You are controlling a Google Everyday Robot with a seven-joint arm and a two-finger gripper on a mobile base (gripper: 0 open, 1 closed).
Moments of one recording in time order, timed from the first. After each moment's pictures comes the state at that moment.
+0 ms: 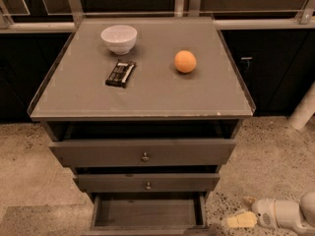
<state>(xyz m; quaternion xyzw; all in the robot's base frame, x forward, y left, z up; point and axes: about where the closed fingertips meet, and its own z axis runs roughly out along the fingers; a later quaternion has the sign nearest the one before) 0.399 -0.284 0.452 -0.21 0.87 0.36 0.27</state>
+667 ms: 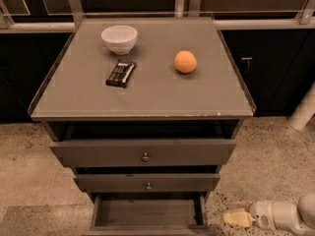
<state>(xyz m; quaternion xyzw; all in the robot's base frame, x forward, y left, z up) 0.397 -0.280 0.439 -0.20 0.87 0.37 0.27</state>
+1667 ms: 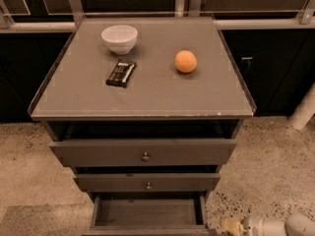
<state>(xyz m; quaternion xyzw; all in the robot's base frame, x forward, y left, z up) 0.392 -0.297 0.322 -0.12 0.87 0.40 0.26</state>
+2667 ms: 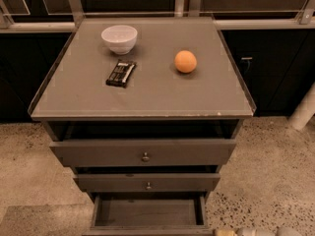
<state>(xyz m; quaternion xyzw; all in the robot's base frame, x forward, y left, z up) 0.382 -0.294 0.218 -0.04 0.87 0.44 0.22</state>
